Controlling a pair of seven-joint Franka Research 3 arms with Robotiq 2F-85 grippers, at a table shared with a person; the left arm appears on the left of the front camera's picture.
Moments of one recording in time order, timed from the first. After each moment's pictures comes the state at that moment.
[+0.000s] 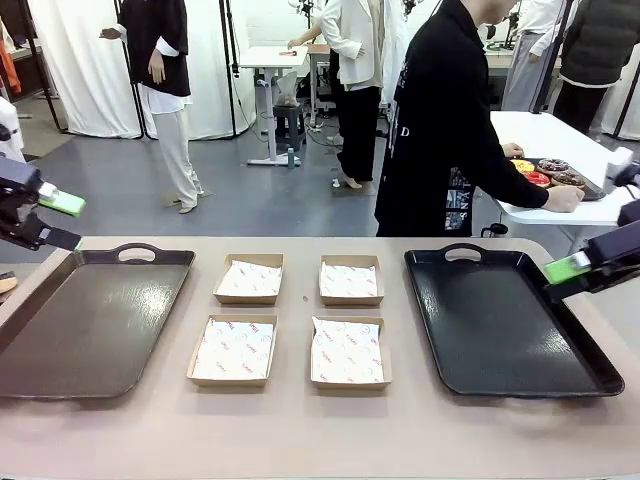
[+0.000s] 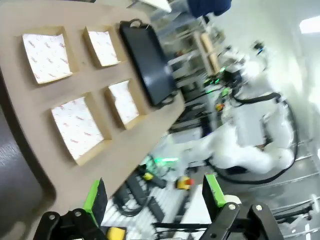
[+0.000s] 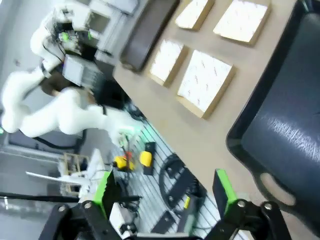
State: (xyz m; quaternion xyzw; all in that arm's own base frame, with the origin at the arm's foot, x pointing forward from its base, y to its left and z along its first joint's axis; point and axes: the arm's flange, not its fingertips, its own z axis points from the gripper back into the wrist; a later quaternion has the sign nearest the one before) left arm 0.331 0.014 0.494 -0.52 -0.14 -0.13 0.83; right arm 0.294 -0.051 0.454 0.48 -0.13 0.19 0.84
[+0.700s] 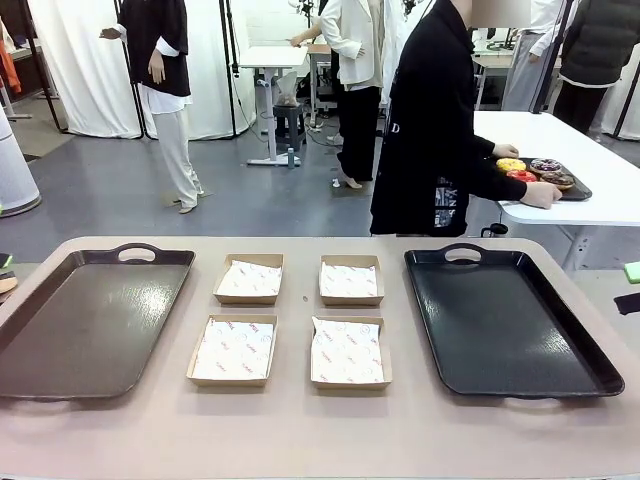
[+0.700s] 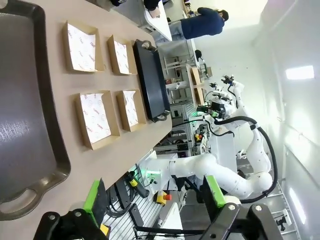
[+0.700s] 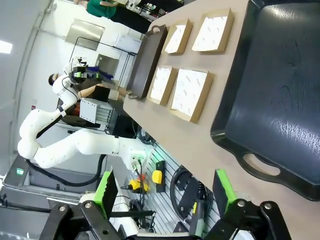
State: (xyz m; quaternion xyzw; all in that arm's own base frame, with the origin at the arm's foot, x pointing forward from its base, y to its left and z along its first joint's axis) left arm 0.310 0.108 0.461 -0.56 -0.13 -0.03 0.82; right arm 0.267 -0.130 0.434 0.52 -0.16 0.10 0.83
